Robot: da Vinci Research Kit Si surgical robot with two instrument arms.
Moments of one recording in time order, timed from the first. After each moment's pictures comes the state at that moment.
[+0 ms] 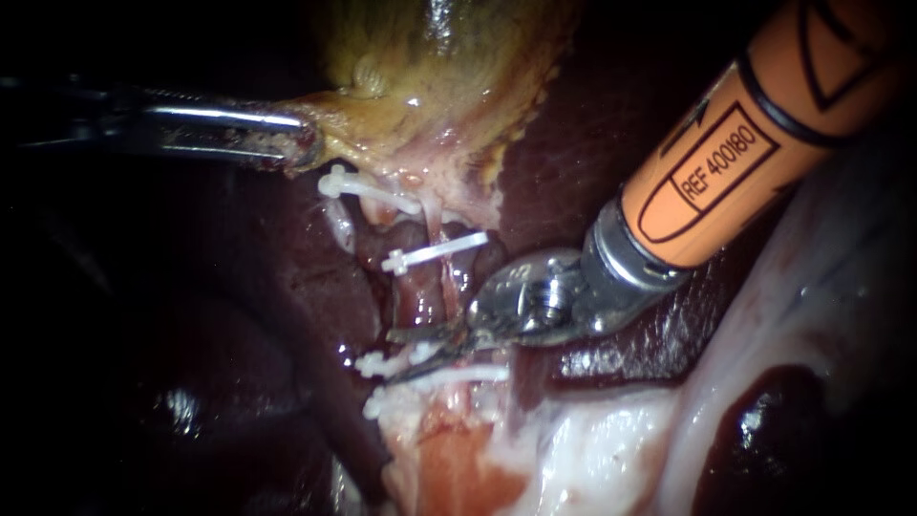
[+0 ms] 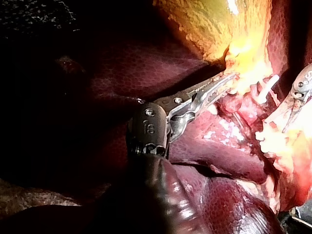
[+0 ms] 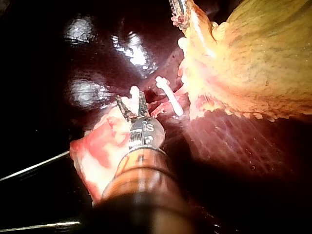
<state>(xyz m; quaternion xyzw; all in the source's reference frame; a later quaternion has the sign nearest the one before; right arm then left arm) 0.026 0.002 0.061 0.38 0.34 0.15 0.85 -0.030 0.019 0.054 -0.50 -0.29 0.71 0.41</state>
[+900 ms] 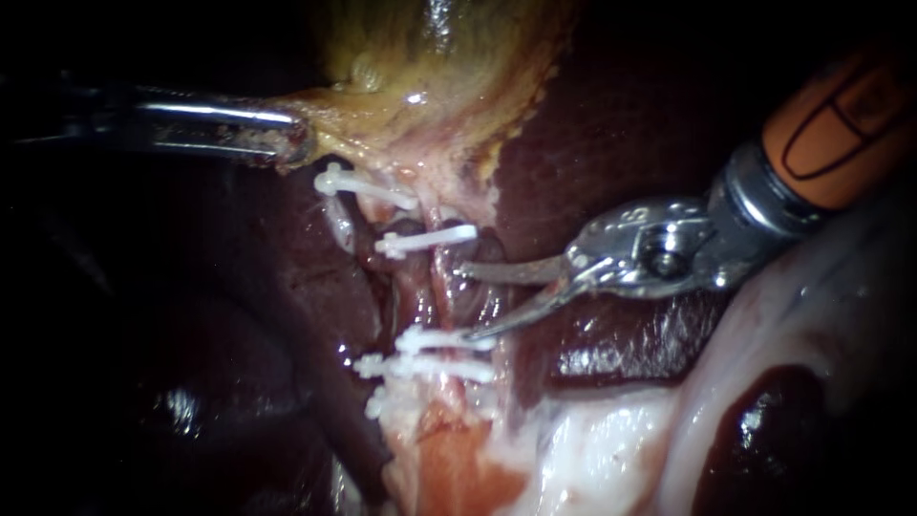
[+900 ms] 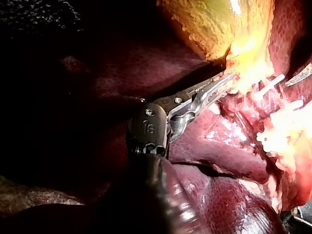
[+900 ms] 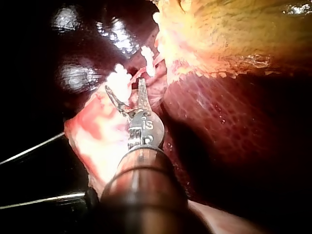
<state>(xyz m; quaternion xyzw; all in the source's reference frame) 0.019 0.007 0.057 0.40 0.40 0.17 0.81 -0.028 0.019 0.054 -0.50 -0.28 0.71 0.41</state>
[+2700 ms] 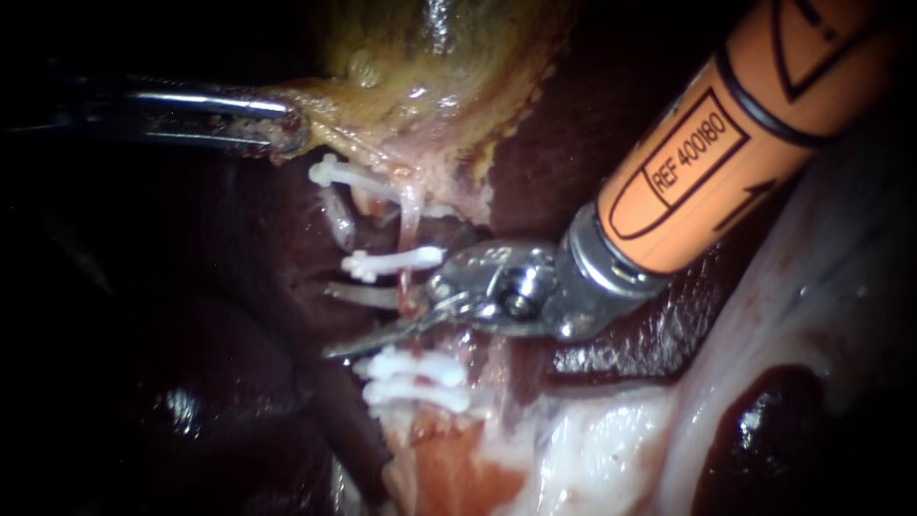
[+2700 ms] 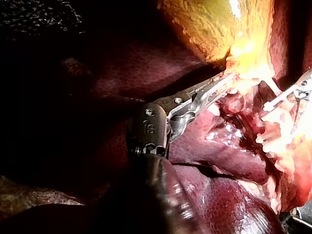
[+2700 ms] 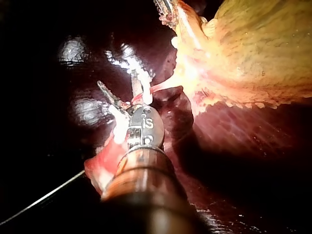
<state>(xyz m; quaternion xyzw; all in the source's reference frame) 0.030 0.004 0.057 0.45 0.47 0.18 0.74 -0.029 0.020 0.053 -0.49 -0.28 0.71 0.41</state>
